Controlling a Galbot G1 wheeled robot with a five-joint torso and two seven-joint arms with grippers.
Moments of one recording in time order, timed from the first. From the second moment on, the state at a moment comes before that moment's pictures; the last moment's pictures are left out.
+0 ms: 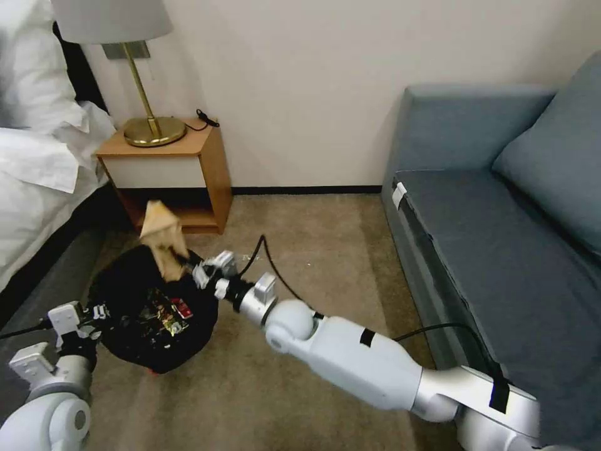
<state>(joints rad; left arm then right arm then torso) 1.57 -1.33 -0.99 -2.05 -0.52 0.29 -0.07 -0.51 1.42 -0.73 1.35 0.71 0.30 -0.03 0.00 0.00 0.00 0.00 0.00</state>
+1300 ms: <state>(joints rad) 1.48 -1.32 -1.00 -1.96 -0.94 0.42 -0.32 -0.94 1.23 -0.04 1.82 0.34 0.17 0.04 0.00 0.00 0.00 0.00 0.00</state>
